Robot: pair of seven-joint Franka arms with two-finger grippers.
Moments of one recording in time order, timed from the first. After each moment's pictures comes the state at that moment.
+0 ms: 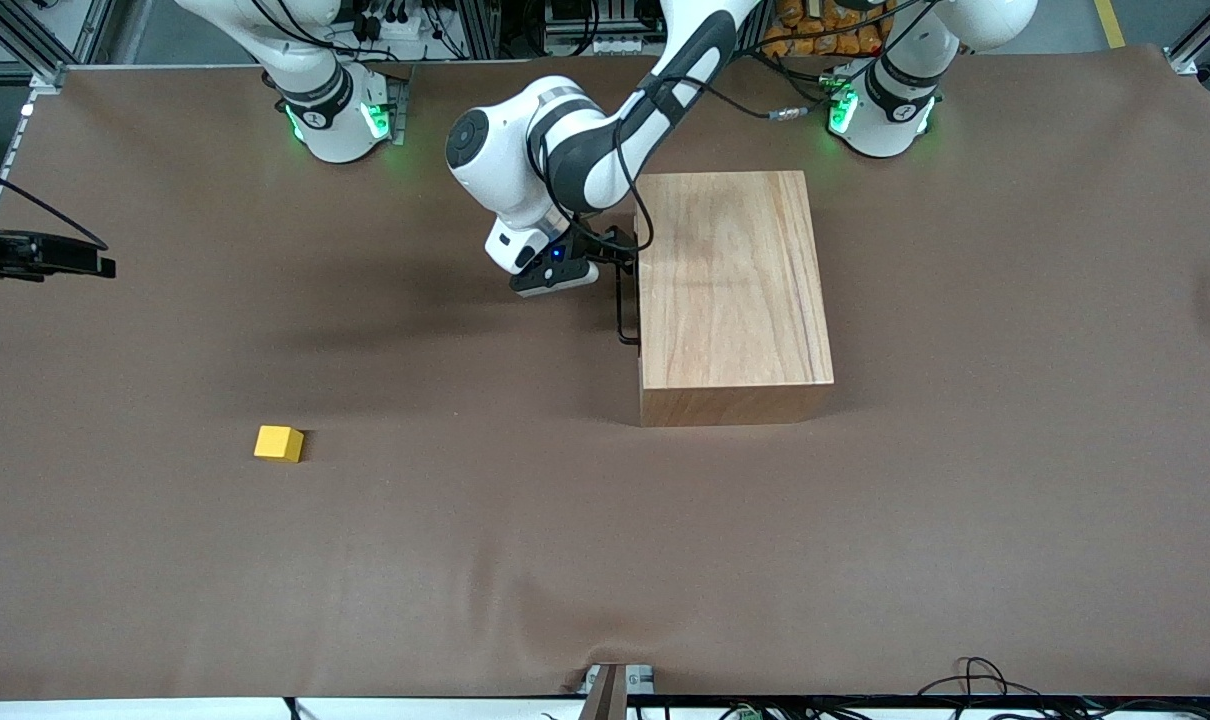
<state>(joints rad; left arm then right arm) -1.18 0.81 0.19 -1.19 0.10 1.65 -1.02 -0.16 0.16 -0.03 -1.50 0.07 1.34 -0.18</state>
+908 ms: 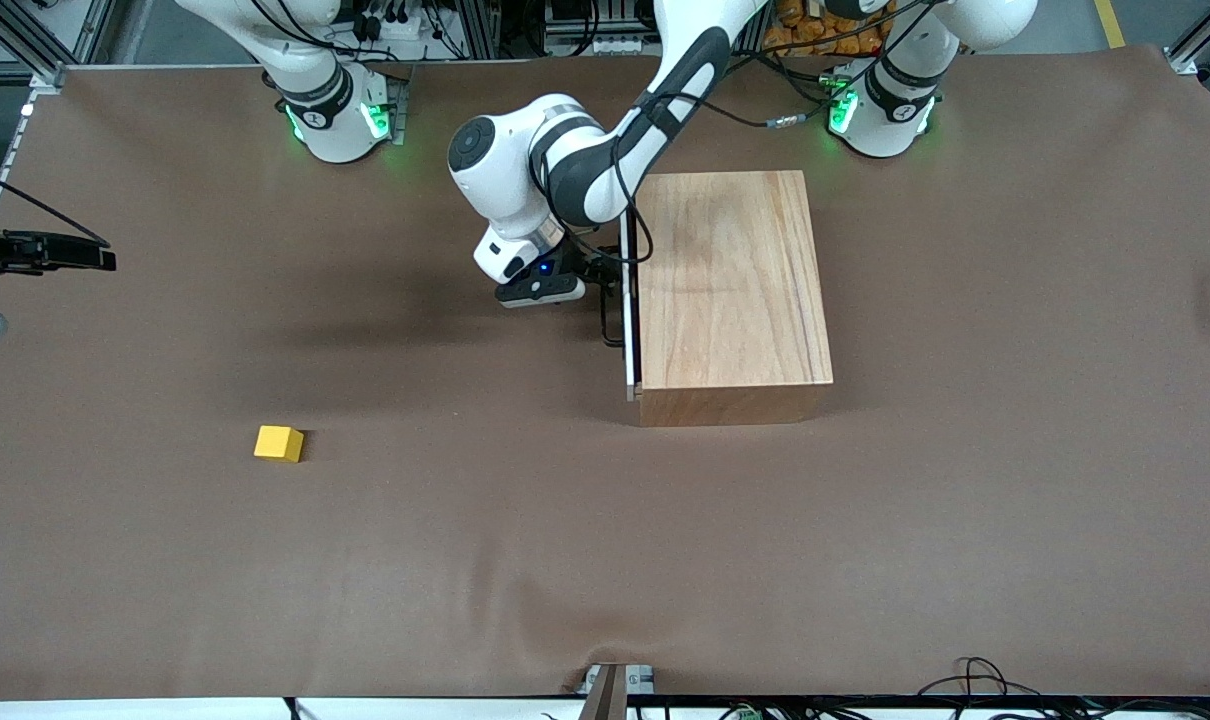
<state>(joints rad) -1.18 0.84 0.20 -1.19 0.10 1.84 -1.01 -0.15 0.17 -0.03 -1.50 0.02 1.30 -0.26</state>
